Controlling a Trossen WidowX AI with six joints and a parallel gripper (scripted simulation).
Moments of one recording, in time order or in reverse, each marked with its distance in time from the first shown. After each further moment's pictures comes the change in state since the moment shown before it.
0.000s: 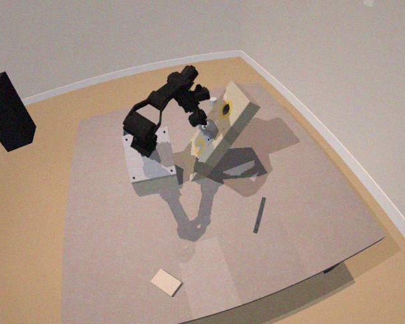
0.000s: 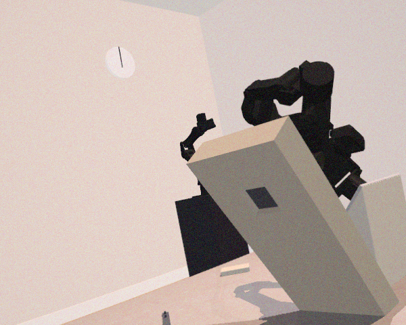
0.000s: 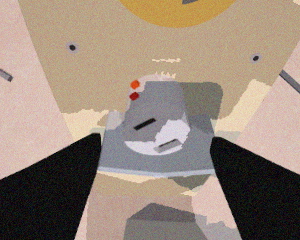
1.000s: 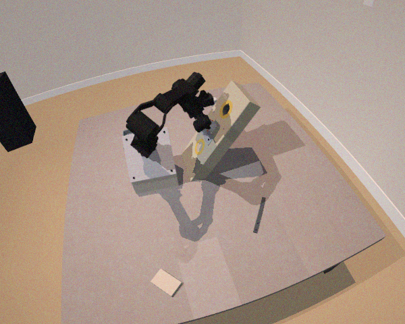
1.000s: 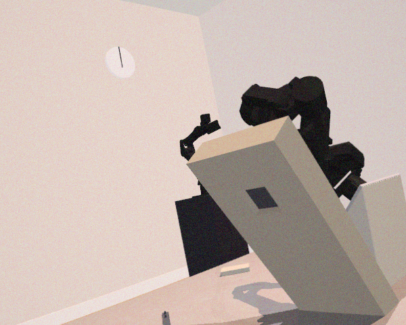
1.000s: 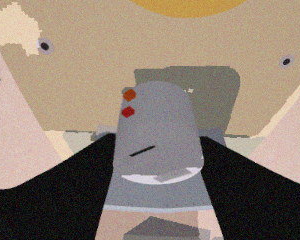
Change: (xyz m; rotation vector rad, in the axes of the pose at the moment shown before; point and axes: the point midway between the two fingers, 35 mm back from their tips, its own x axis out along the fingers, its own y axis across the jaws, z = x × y) arm 0.033 -0.002 -0.001 -0.002 0.002 -0.006
